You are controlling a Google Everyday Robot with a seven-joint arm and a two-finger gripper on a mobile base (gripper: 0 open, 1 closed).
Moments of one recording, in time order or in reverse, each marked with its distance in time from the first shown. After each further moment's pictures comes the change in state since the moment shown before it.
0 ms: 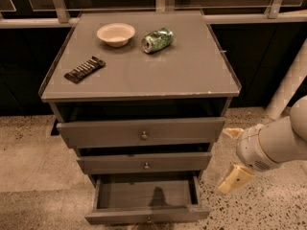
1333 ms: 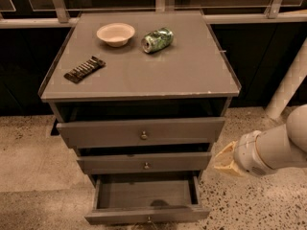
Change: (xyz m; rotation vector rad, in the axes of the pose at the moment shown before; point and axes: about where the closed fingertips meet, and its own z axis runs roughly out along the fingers) arm 0.007 0.002 0.017 0.002 -0.023 -0.002
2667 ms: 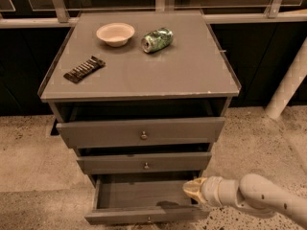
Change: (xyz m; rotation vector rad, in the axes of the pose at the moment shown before) arm 0.091 0.004 0.259 -0.001 -0.325 0.221
